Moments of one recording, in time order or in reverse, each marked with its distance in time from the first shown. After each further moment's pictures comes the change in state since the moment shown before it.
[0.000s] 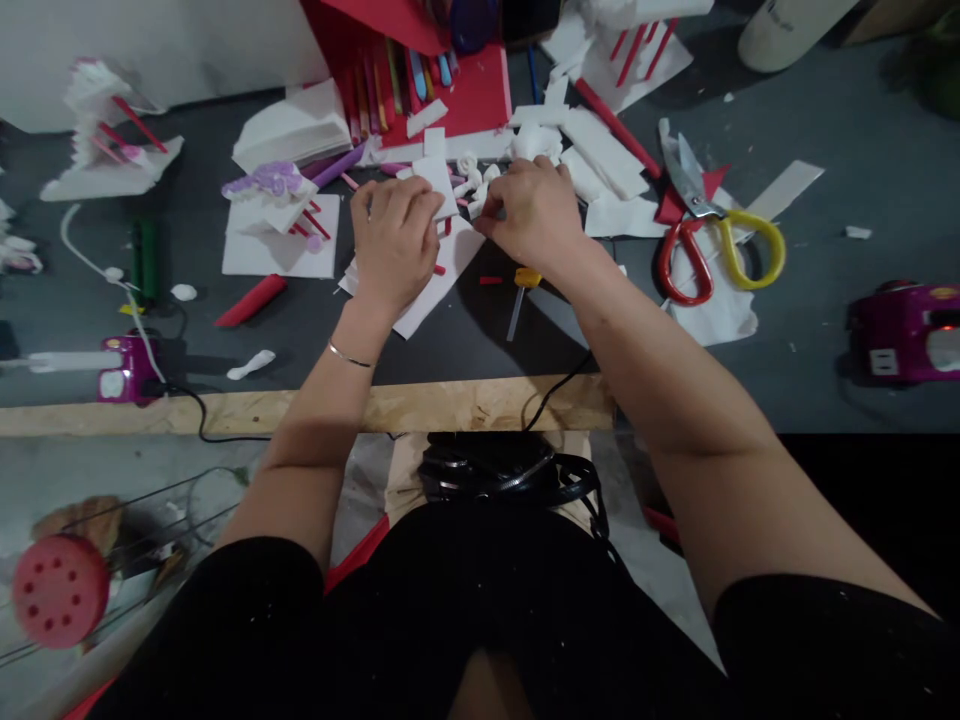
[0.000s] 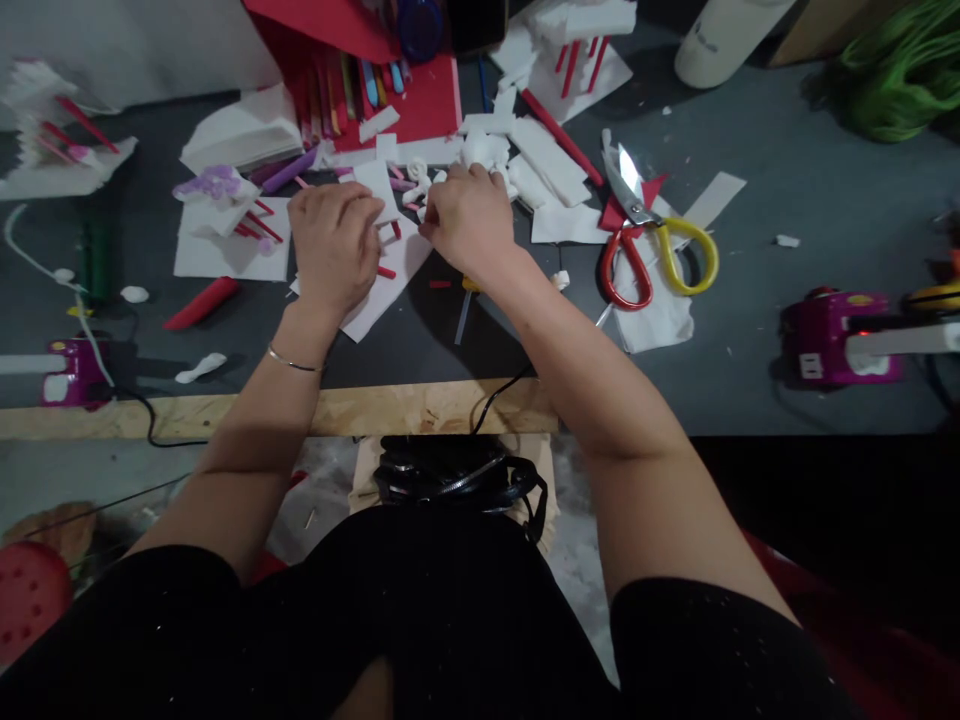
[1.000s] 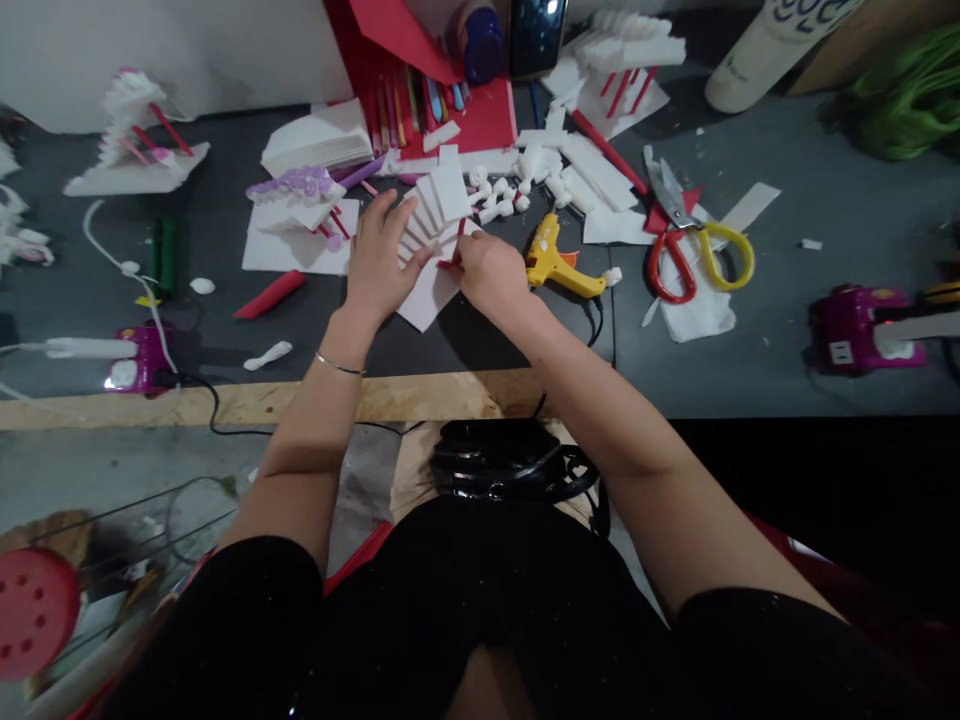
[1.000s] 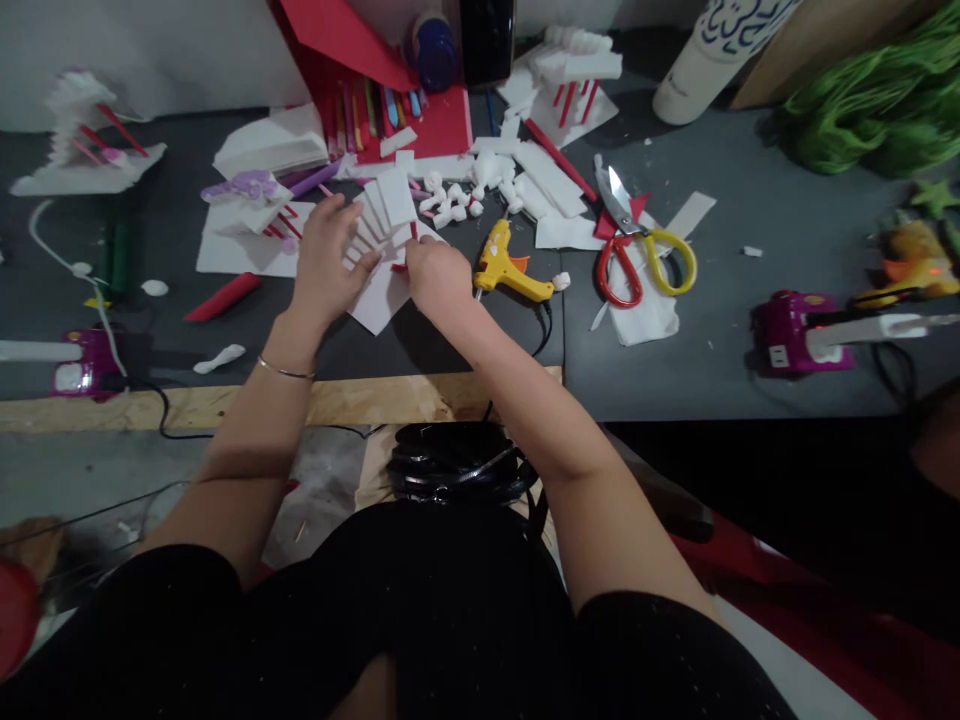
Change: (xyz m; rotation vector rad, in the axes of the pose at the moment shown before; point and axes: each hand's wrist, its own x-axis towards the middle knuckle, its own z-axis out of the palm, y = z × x) left_hand -0.030 -0.043 -0.007 -0.114 0.122 -0.022; right_hand -0.036 -0.079 0.034 -0.077 -0.110 0.140
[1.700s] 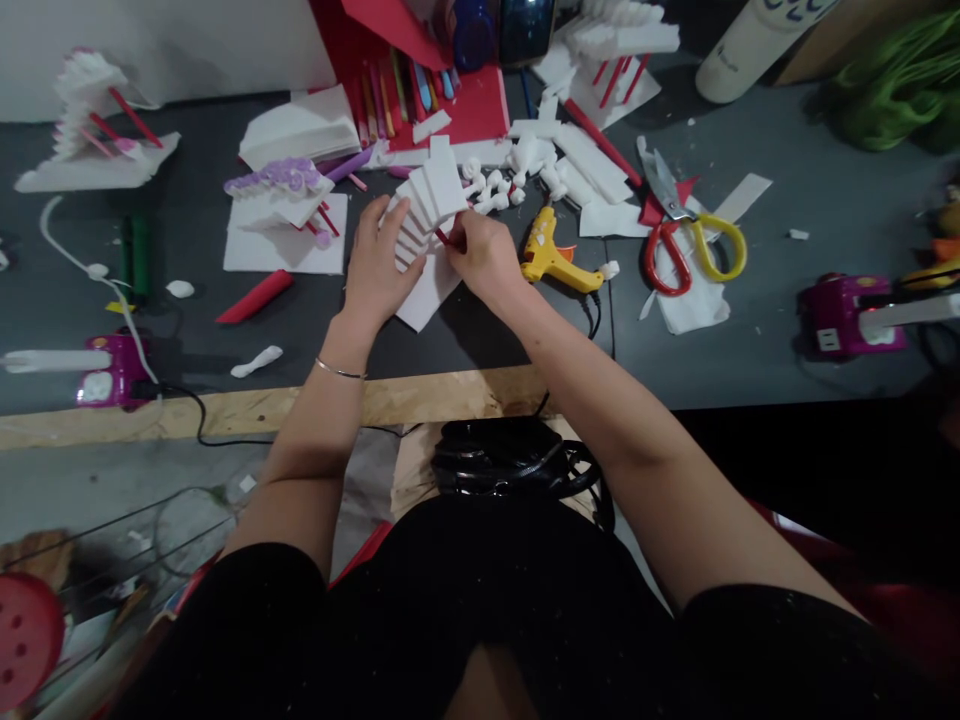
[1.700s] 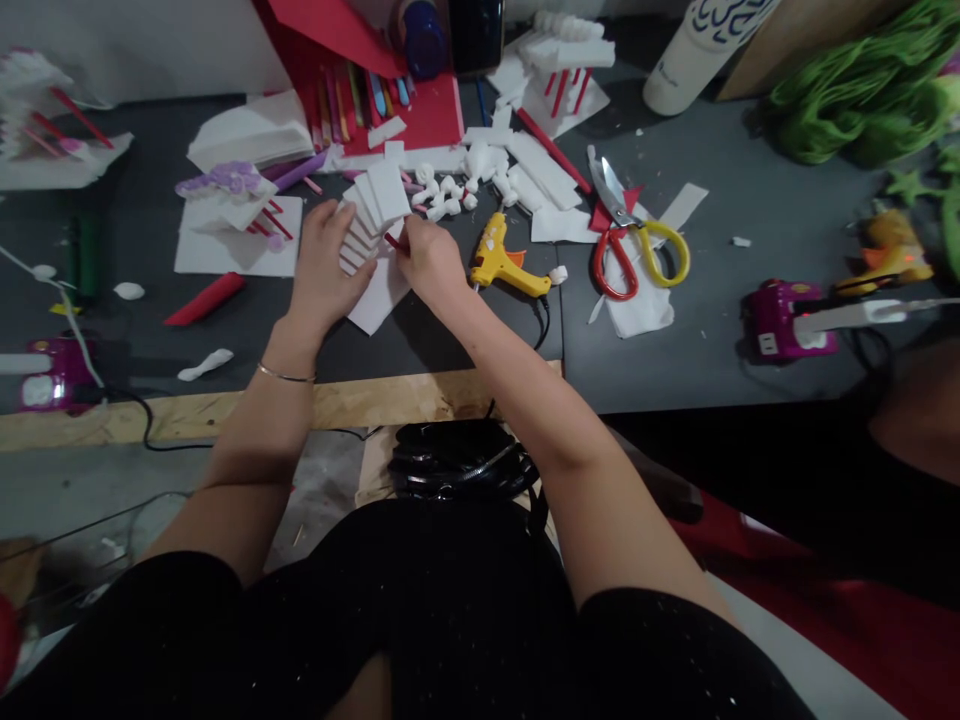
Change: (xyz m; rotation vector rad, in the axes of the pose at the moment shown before) left_hand -0.005 -0.004 0.011 -0.057 -0.009 -0.002; right_hand 0.023 0.010 0.017 0.176 0.106 0.007
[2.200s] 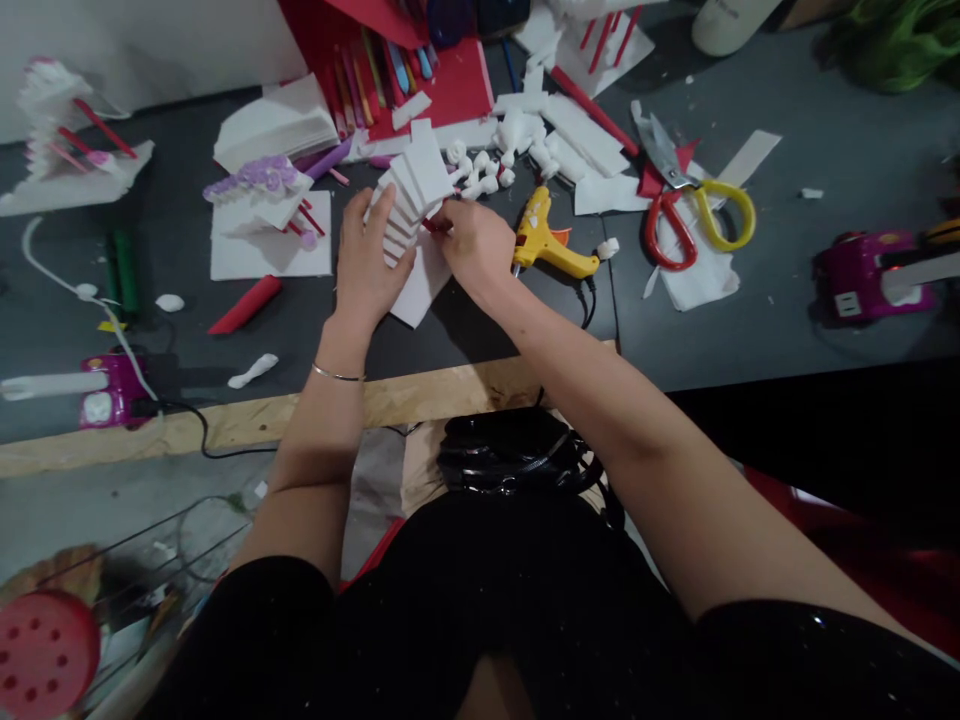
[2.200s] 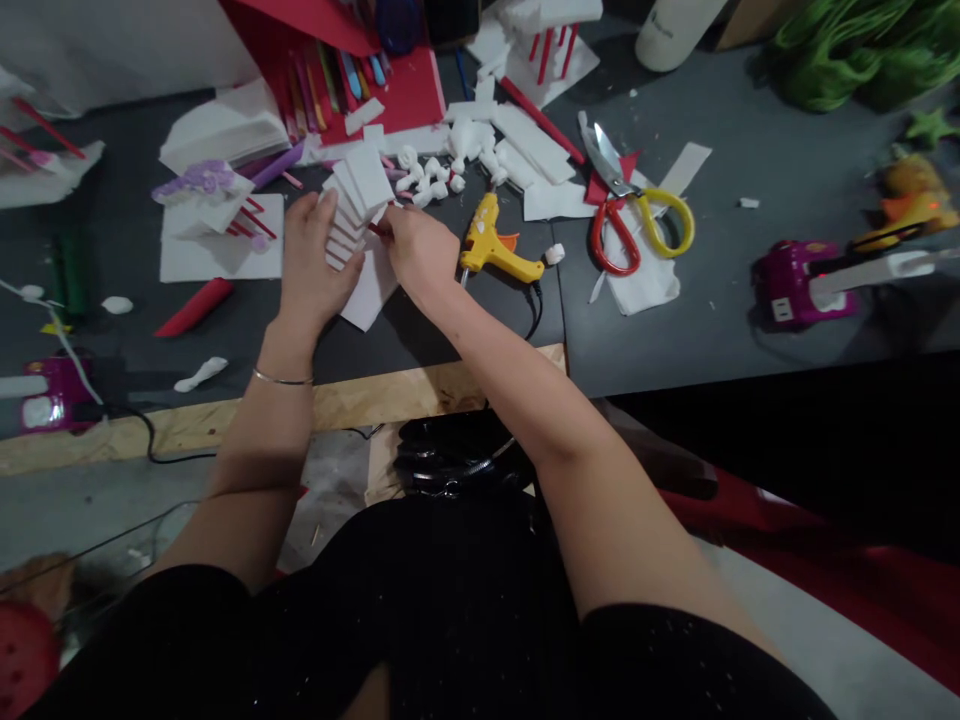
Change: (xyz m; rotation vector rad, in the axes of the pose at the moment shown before) left_hand 0.003 -0.024 0.011 -0.201 0.029 0.071; right_hand -0.007 -0.011 0.002 0.012 0.086 0.168
